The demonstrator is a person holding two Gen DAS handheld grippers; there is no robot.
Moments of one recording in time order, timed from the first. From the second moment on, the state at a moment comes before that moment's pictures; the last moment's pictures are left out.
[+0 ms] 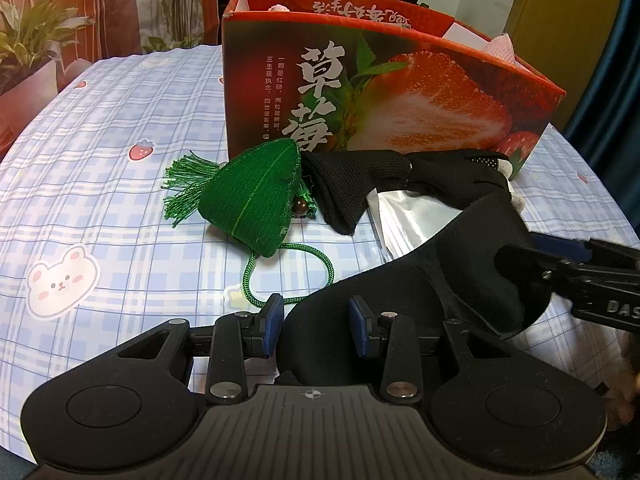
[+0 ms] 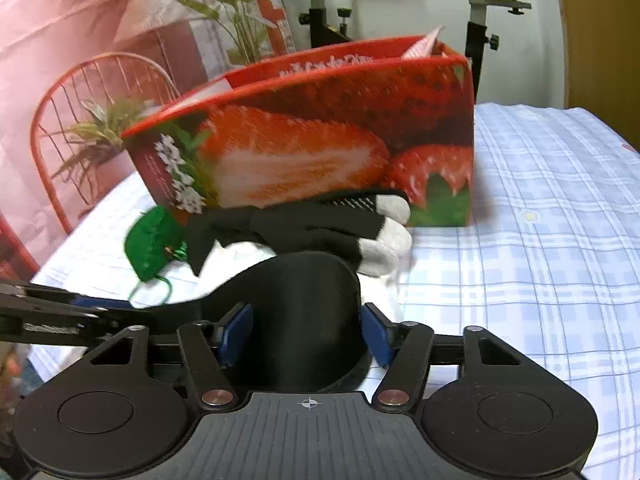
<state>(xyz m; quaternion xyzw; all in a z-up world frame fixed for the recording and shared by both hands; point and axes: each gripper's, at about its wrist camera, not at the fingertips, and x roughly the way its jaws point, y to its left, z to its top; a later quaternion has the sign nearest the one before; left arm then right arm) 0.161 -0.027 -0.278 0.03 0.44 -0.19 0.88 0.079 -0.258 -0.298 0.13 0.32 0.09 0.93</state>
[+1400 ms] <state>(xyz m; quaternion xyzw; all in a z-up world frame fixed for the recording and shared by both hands) 0.148 -0.045 -0.270 0.02 0.49 -0.22 0.84 0.073 -0.260 -0.303 0.17 0.36 0.07 0.91</state>
